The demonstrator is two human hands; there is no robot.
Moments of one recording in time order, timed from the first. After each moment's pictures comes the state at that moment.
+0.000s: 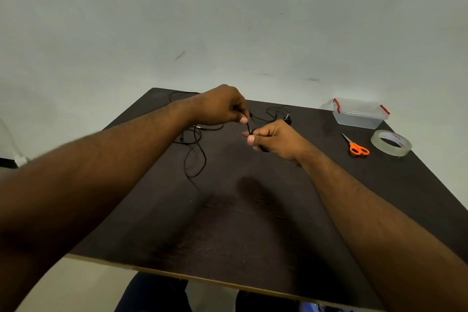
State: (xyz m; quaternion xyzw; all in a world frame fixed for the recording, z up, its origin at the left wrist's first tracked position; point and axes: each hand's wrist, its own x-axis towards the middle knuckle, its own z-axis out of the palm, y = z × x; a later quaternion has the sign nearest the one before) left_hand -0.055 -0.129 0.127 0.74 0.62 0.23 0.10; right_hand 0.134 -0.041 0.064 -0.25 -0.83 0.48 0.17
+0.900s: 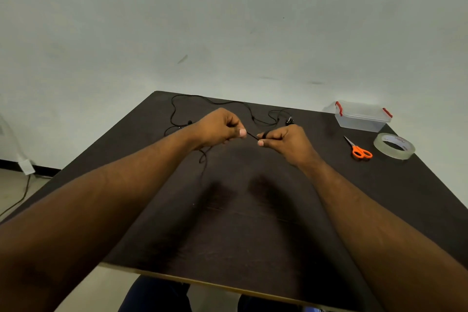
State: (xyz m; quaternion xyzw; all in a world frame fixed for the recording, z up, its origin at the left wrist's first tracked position) left_hand -0.050 -0.138 0.082 0.61 0.66 0.35 0.25; right_hand 0.141 -0.022 0.044 -0.25 -0.85 0.36 0.30
